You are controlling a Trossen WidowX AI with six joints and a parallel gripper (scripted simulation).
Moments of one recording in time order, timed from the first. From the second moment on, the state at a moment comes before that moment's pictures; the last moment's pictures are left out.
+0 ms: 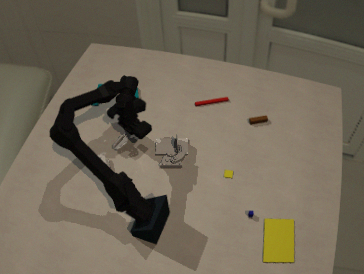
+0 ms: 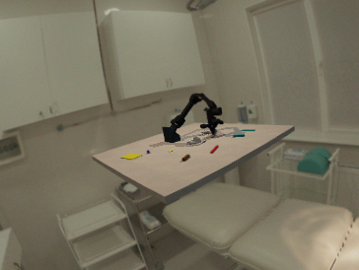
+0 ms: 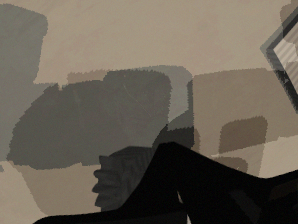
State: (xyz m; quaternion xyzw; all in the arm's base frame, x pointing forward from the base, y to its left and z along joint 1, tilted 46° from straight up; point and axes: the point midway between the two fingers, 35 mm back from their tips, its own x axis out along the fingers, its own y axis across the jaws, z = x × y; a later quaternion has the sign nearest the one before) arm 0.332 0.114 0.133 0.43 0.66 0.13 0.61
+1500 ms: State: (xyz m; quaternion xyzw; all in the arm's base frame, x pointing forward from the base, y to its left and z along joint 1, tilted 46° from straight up) arm 0.329 0.078 0.169 0.43 0.66 0.12 0.61
